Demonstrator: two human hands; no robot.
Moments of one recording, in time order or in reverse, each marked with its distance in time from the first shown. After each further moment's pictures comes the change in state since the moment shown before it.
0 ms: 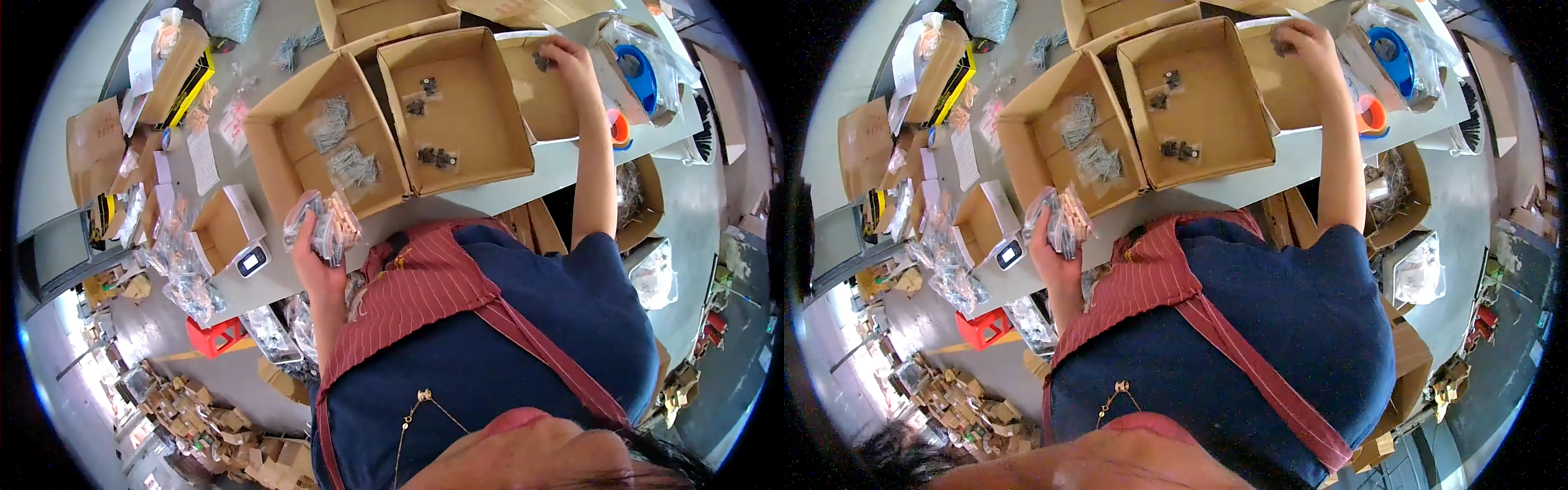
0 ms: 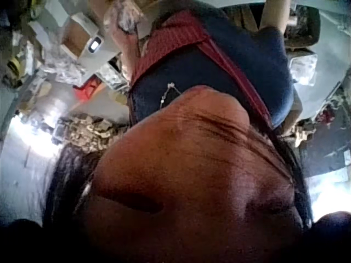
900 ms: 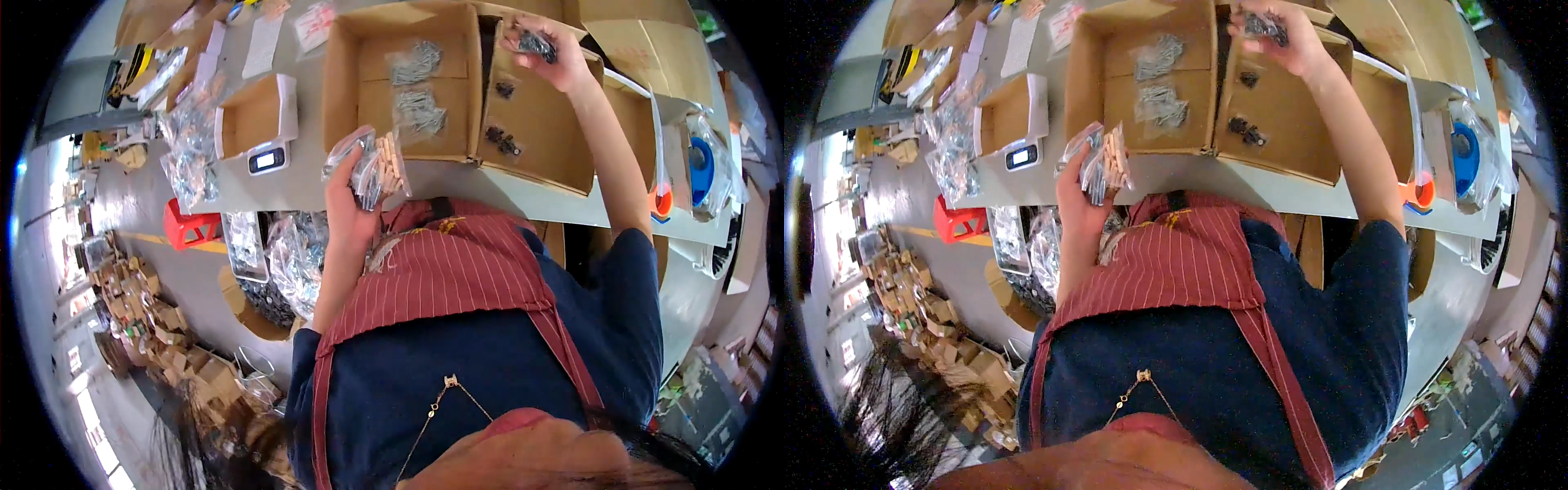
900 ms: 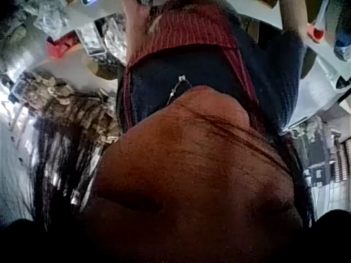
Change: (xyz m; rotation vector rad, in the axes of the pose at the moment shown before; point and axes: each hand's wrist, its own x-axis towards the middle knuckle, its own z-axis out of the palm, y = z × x) left_hand -0.025 -0.010 -0.028 -0.244 0.058 -0.024; right_hand -0.018 -0.094 0.195 0.636 -0.706 0.389
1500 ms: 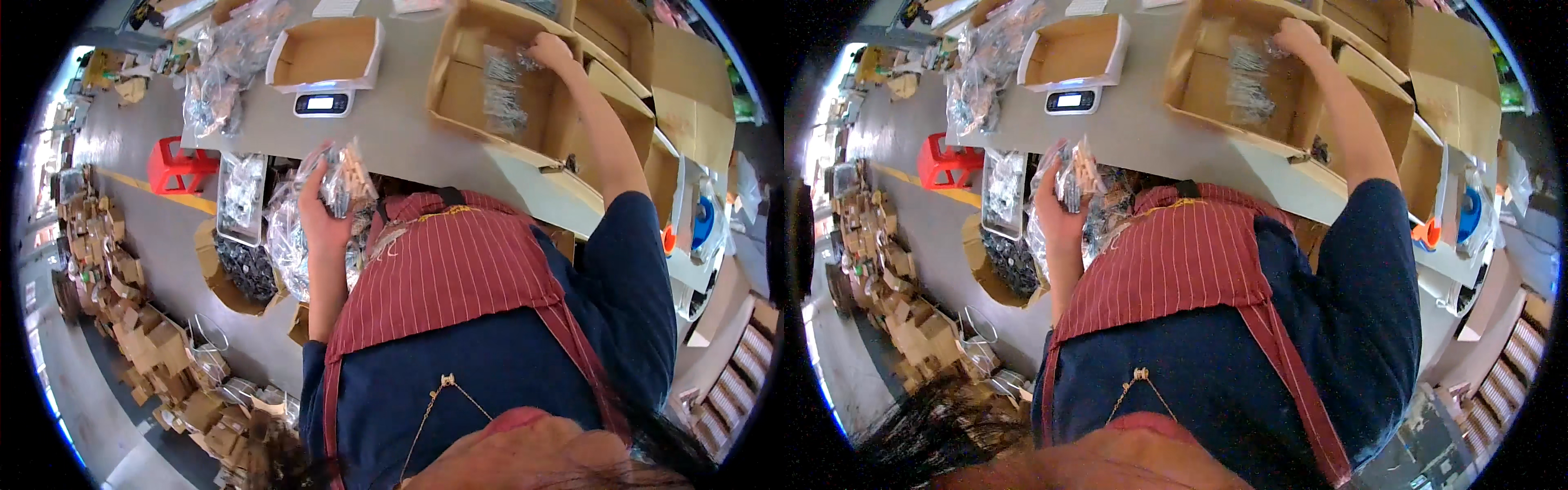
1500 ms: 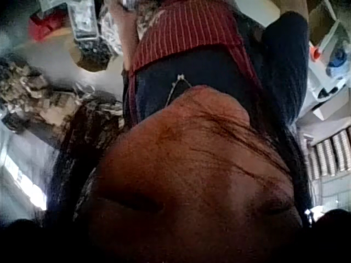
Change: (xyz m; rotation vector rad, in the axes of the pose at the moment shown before) left_hand -0.073 0.080 -0.152 -0.174 0.131 0.347; right_hand 0.157 0.091 0.069 -1.953 0.006 -0.165
